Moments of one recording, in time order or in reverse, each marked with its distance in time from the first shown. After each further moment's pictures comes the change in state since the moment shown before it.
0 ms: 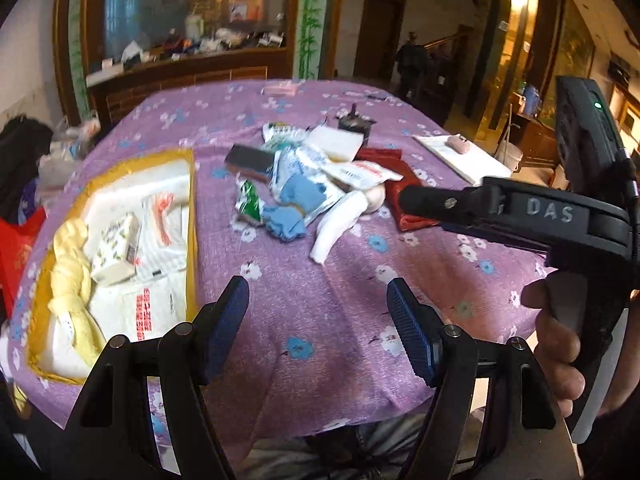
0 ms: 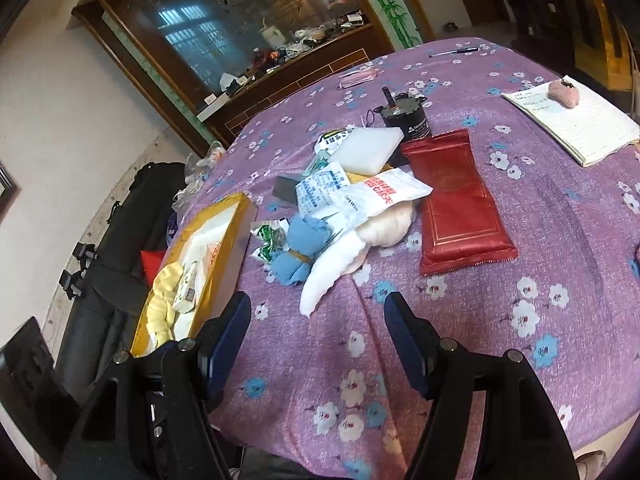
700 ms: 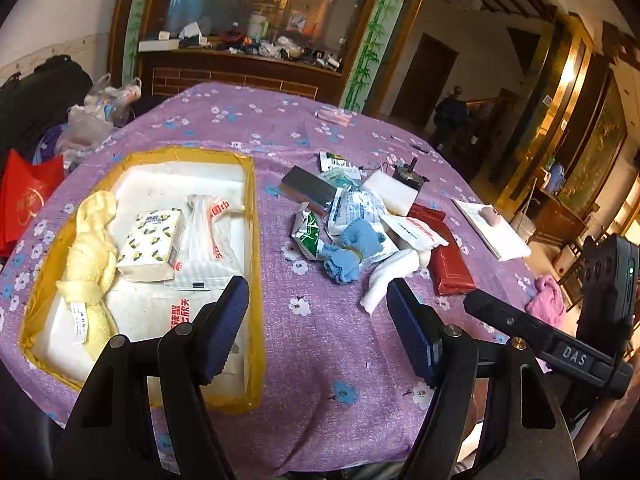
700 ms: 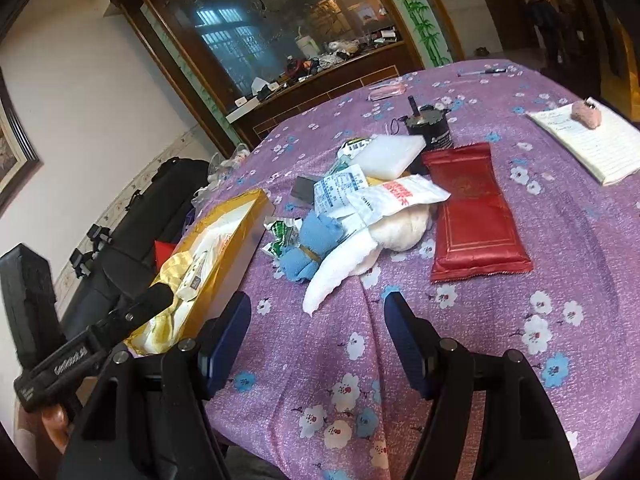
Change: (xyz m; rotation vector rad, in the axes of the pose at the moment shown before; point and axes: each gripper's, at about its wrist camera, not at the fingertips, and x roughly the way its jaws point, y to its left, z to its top) left arm 0.005 0.070 0.012 -0.271 -0.077 0.008; right arm 0.007 -0.007 -0.015 -0.099 -0.050 0.086
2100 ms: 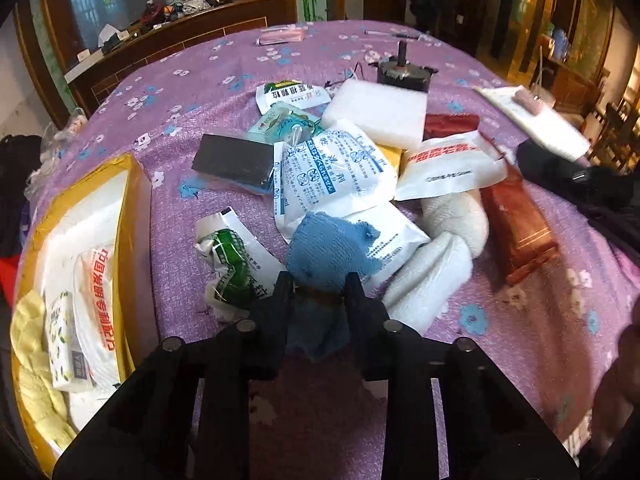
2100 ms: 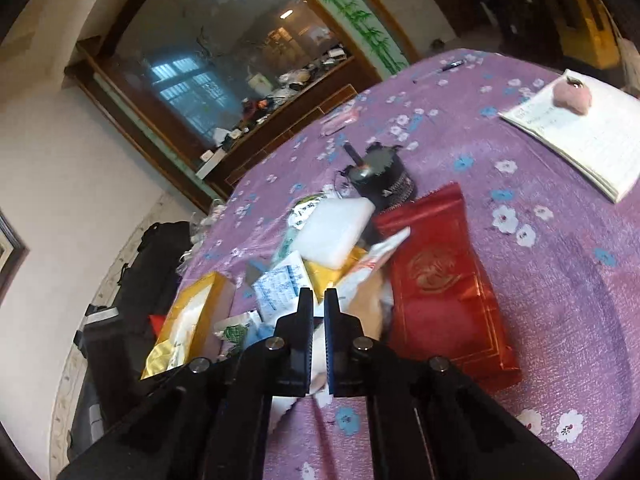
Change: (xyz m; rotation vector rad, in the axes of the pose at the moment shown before) left arm 0.154 -0.063 0.030 0.329 0.280 0.099; right arm 0.038 -0.064 0.061 0.213 -0.107 -0.042
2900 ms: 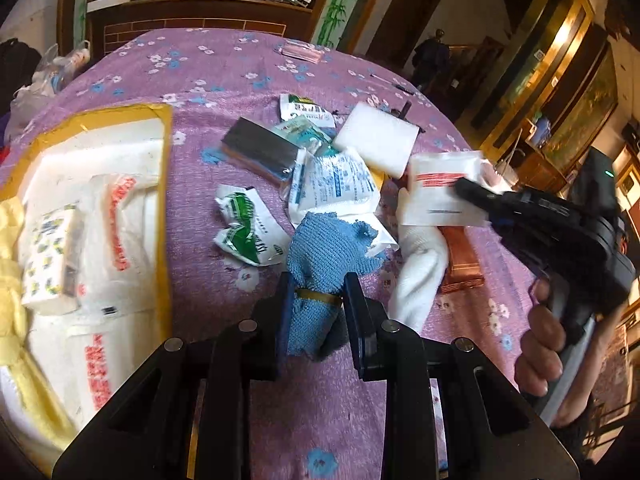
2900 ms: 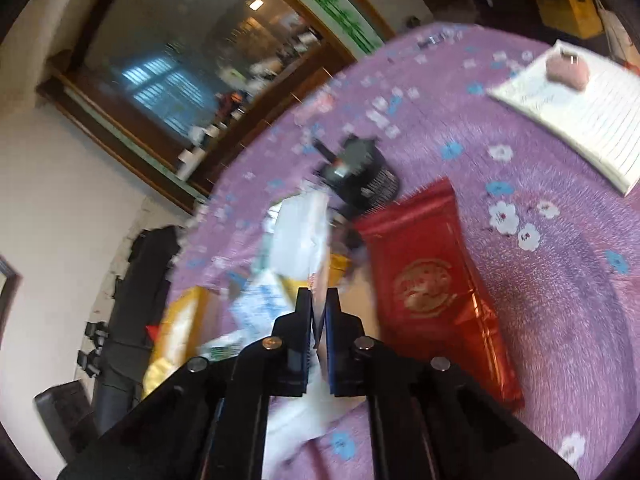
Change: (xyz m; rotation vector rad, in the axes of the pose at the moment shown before) left arm -0.054 0.045 -0.028 -0.259 -0.076 -0.219; right arm 0.010 -0.001 0.017 0.080 0.025 -0.003
